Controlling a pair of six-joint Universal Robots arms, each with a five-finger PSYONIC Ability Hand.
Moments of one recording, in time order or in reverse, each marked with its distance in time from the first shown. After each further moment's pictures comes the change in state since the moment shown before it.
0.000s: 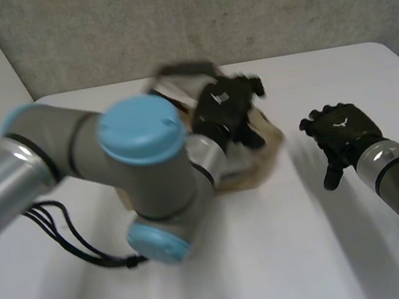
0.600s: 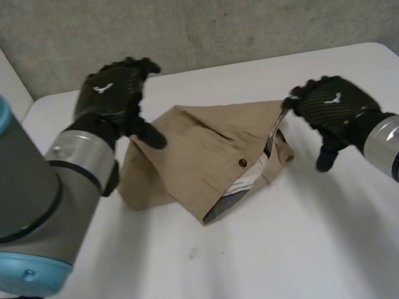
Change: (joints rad) left arm 0.275 0.489 -0.446 -0.022 -0.040 0.031; right arm -0.009 -0.141 -0.030 0.099 -0.237 -0.062; left_hand -0.198 -0.225 -0.219 -0.219 -0.230; right_hand 0.000 0.000 0.000 0.000 0.000
